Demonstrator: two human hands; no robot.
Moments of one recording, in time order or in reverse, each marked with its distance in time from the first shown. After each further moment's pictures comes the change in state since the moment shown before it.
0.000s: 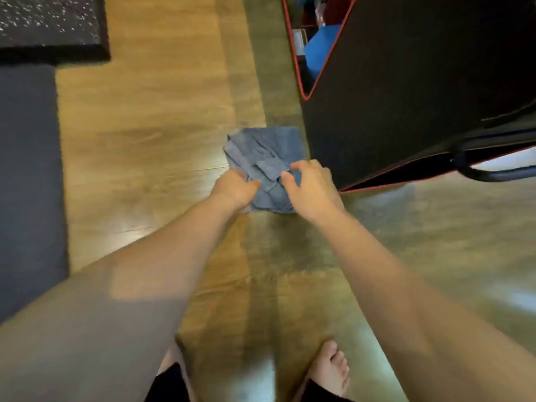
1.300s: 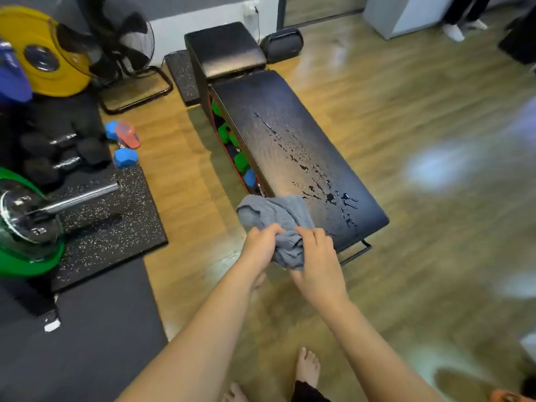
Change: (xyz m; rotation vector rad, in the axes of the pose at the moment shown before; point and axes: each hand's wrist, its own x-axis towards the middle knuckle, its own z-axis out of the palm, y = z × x) left_hand -0.365 0.334 -0.317 -0.739 -0.286 0.046; right_hand -0.202 -0.239 -0.416 0.035 0.391 -0.041
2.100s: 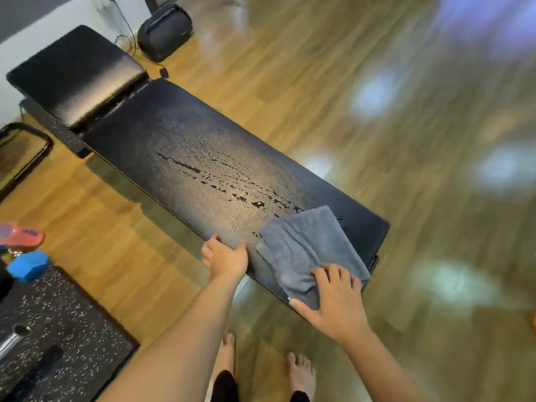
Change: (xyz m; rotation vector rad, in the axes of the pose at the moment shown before) left_hand 0.313 0.026 0.070 0.937 0.280 0.113; right_hand 0.110 0.159 0.099 -0.193 -0.116 0.510
